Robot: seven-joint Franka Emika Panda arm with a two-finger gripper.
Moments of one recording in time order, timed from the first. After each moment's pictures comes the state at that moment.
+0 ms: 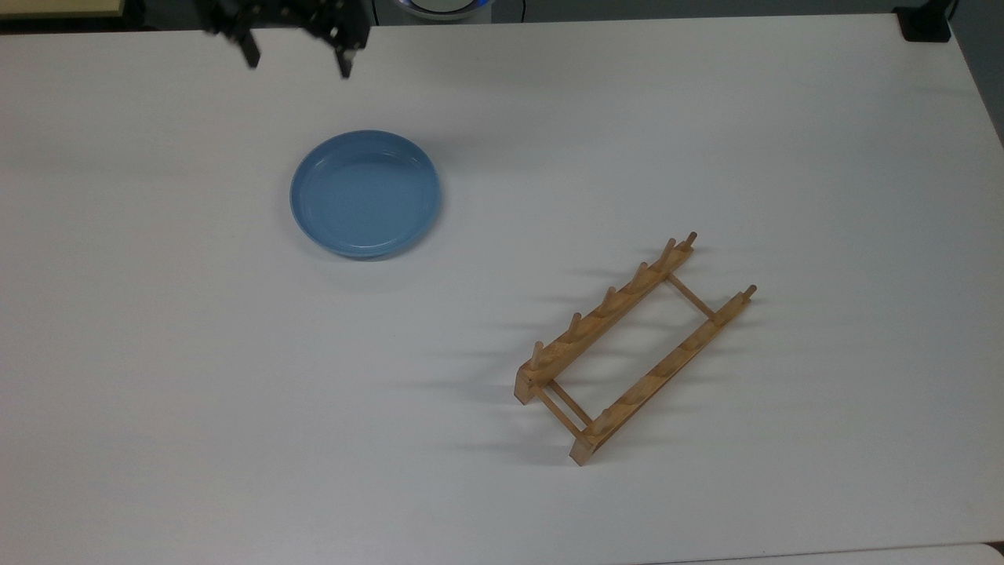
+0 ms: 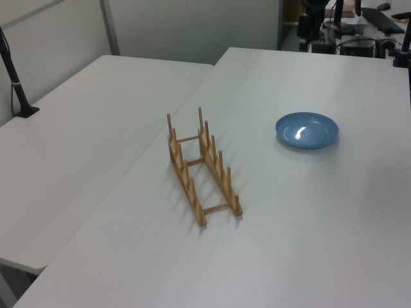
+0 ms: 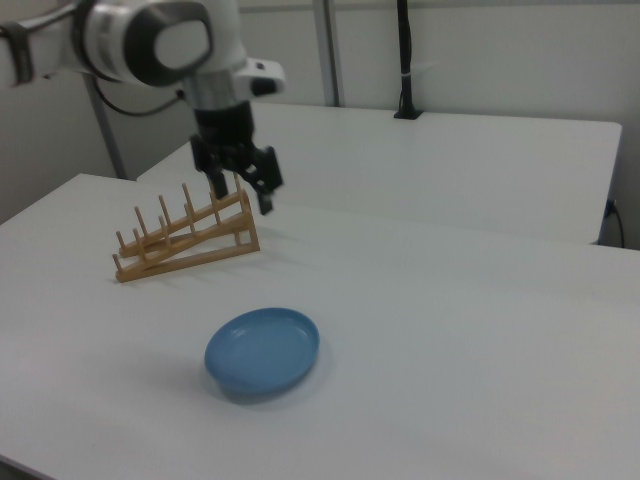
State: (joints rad) arm -0.19 0.02 0.06 -1.64 0.00 1.70 -0.01
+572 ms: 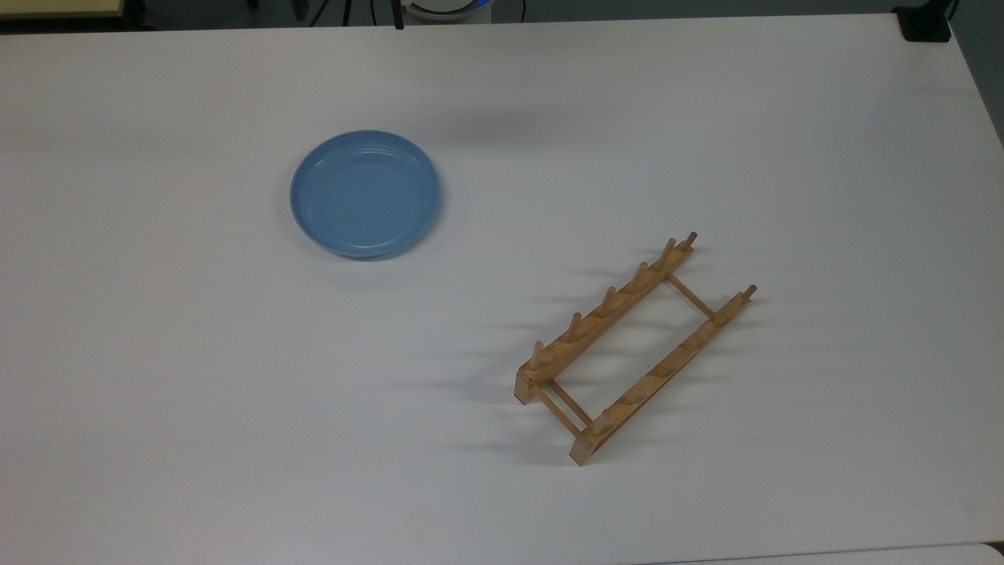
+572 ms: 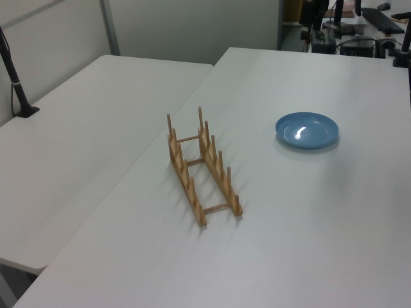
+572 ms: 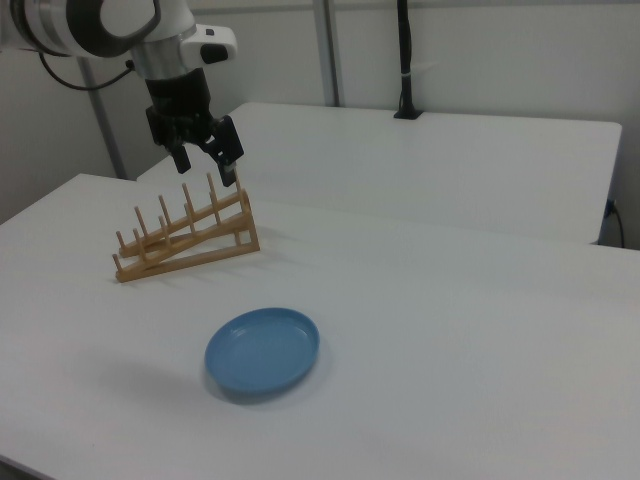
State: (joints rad) arm 0.04 -0.06 -0.09 -1.64 0.00 1.68 0.01
